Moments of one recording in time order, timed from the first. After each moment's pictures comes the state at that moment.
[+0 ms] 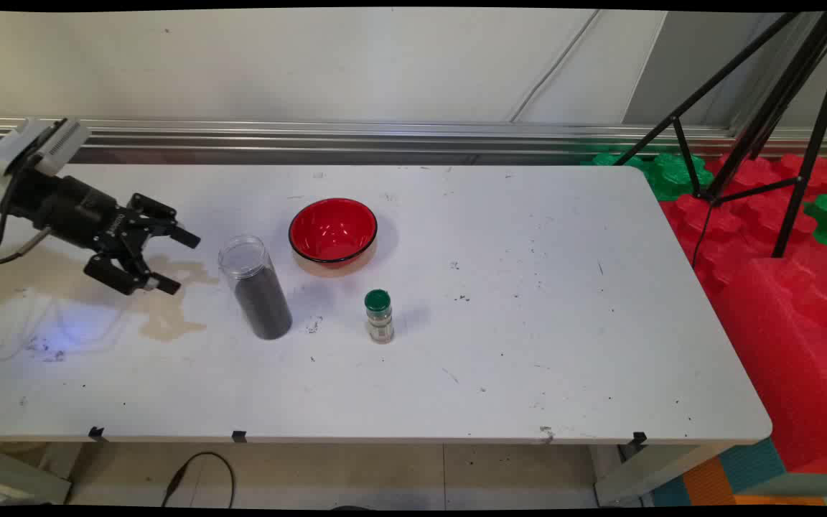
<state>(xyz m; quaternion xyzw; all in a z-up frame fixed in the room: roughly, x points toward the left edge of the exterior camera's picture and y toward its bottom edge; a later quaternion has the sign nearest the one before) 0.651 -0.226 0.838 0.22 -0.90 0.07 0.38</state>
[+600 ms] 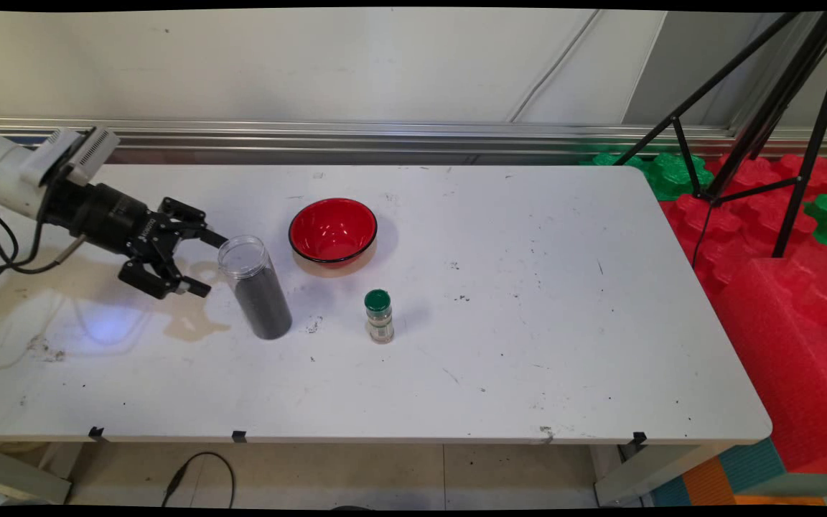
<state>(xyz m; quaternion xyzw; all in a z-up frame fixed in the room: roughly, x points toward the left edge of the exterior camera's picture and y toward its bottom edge) 0.627 -0.239 0.818 0.19 -0.89 0.08 0.41</state>
